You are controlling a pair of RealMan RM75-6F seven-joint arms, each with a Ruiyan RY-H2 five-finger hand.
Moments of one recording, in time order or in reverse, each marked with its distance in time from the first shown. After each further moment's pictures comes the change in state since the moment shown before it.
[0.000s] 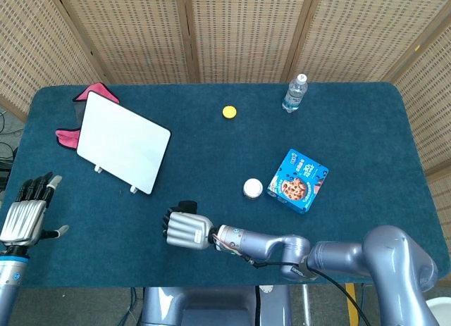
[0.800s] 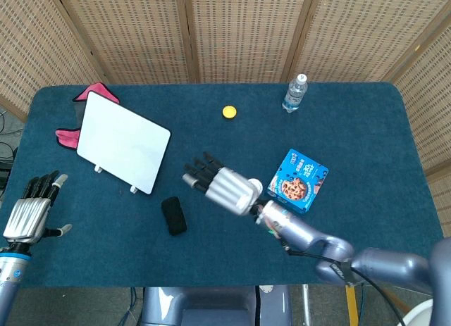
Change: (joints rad) left arm -0.030 0.012 0.010 0.031 0.054 -0.034 -0.052; right arm -0.244 0.296 0.042 -0.211 0.226 0.235 -0.194
